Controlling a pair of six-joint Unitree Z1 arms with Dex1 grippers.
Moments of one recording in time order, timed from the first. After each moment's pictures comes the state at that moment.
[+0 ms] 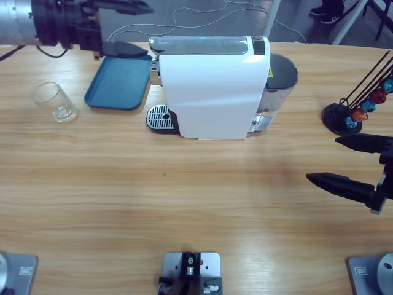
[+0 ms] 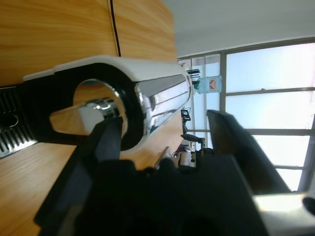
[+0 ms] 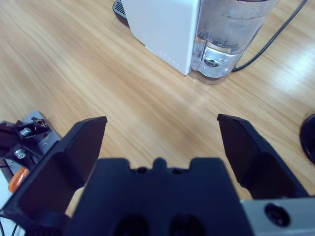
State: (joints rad) arm 0 -0.45 1.73 -1.03 -0.24 -0.83 -0.98; arm 1 0.67 0.99 -0.51 0.16 0.13 0.02
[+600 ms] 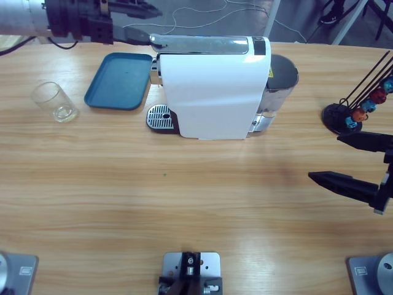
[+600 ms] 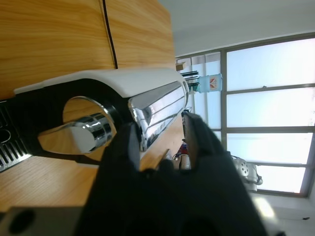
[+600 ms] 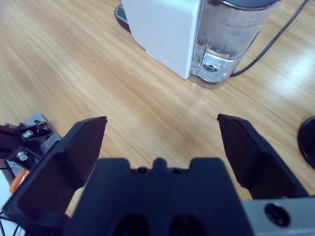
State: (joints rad) arm 0 -0.47 1.77 -1.08 -0.24 -0.83 -0.97; arm 1 0.67 0.97 -0.51 0.15 0.13 0.02
